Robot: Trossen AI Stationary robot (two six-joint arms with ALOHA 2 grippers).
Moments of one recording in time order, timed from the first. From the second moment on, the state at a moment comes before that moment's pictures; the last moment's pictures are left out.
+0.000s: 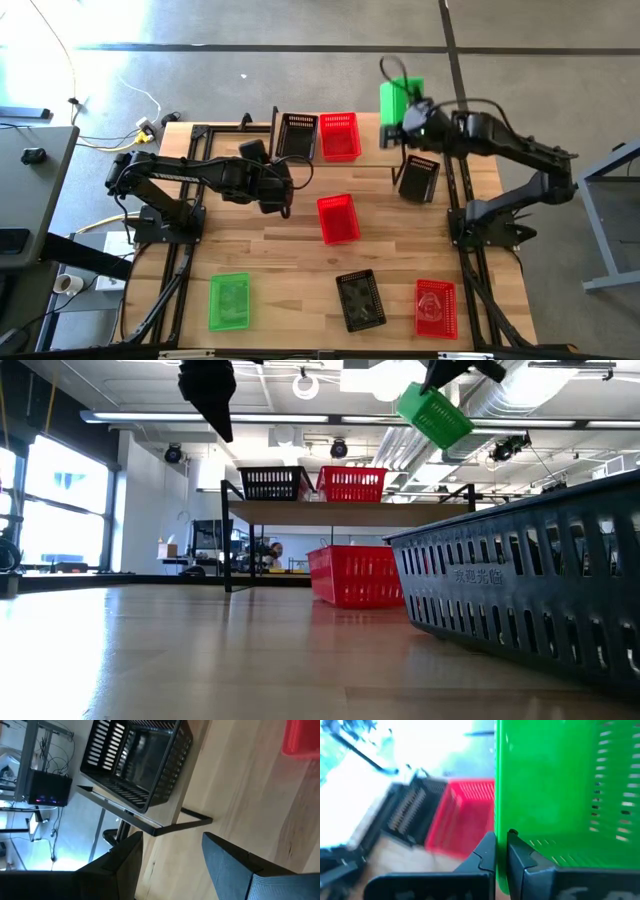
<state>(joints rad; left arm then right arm) 0.05 1.52 1.45 -1.29 -0.74 -0.23 -0.24 1.30 1.59 -1.06 0.49 0.92</state>
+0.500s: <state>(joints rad) 0.05 1.52 1.45 -1.28 -0.74 -0.22 -0.33 1.54 1.78 -1.26 0.31 1.01</state>
